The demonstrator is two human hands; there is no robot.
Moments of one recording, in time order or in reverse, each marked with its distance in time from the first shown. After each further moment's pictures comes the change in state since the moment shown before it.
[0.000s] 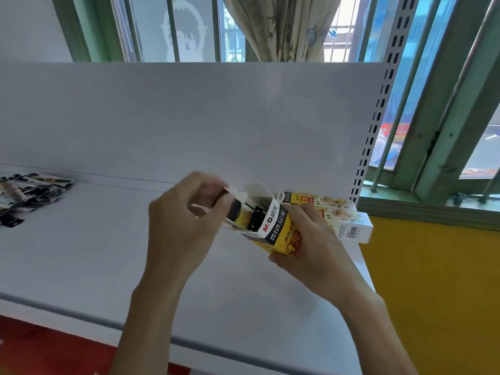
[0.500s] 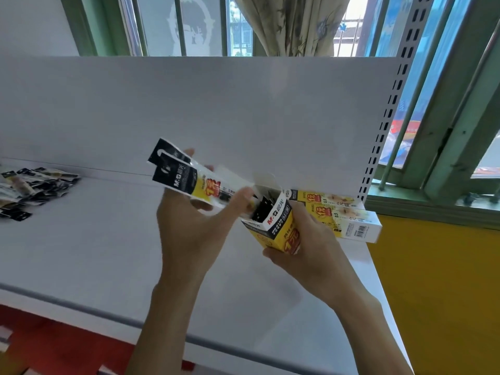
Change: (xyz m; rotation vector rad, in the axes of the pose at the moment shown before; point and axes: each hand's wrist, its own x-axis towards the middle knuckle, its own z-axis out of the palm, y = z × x) left_hand -0.004 -0.004 0.010 -0.330 0.161 -0.043; right_hand 0.003 -0.006 0.012 0.142 0.011 0.033
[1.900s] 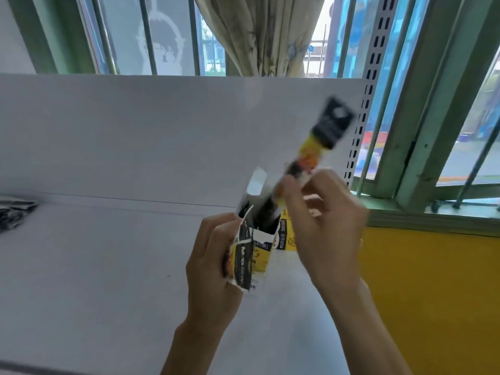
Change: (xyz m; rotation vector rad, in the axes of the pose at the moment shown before) left_hand -0.016 -0.039 0.040 -0.059 -0.123 0.467; right_hand 0.035 -0.030 -0.031 0.159 0.692 -0.243
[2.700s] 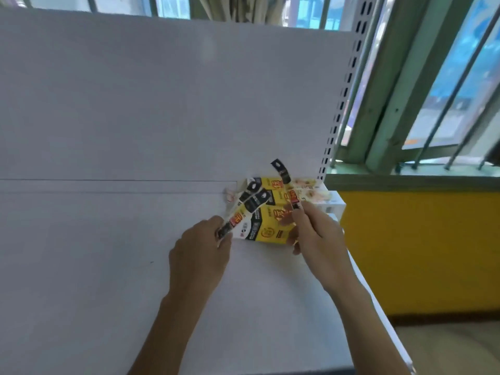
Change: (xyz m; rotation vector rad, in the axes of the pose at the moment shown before) left_hand -0.015 -0.060 -0.014 0.699 -0.581 -0.481; right_hand -0.057 0.042 0.004 -0.037 -0.207 0.697
